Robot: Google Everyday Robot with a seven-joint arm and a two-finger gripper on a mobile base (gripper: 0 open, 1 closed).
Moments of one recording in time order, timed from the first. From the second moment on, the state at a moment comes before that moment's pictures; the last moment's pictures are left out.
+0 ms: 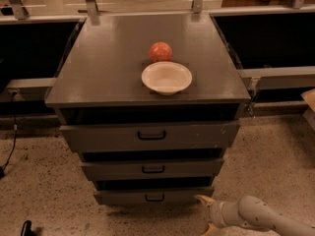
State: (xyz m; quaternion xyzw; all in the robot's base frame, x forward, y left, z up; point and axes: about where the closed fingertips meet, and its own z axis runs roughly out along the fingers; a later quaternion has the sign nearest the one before) arm 0.443 -0.188 0.282 -0.69 0.63 0.12 0.33
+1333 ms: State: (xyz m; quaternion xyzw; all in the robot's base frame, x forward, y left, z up) arm 0.513 -0.176 0.191 -0.68 0.61 0.12 0.37
